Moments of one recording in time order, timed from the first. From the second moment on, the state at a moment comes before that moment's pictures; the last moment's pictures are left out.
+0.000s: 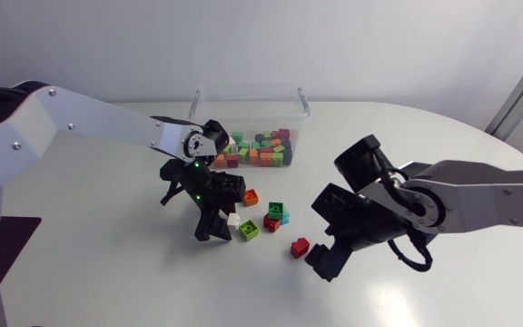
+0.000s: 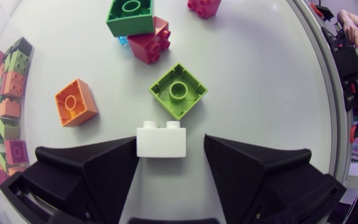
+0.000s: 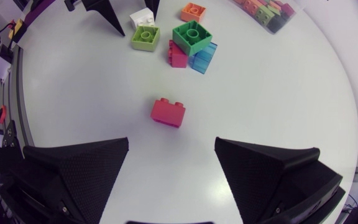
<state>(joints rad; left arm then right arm) -0.46 2.14 1.39 -0.75 0.36 1.23 0.54 1.50 0.75 -0.42 -0.14 -0.29</state>
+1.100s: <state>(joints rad) -0.41 1.91 1.46 -0.95 0.36 1.04 0.64 1.83 0.95 -0.47 0.00 -0.16</state>
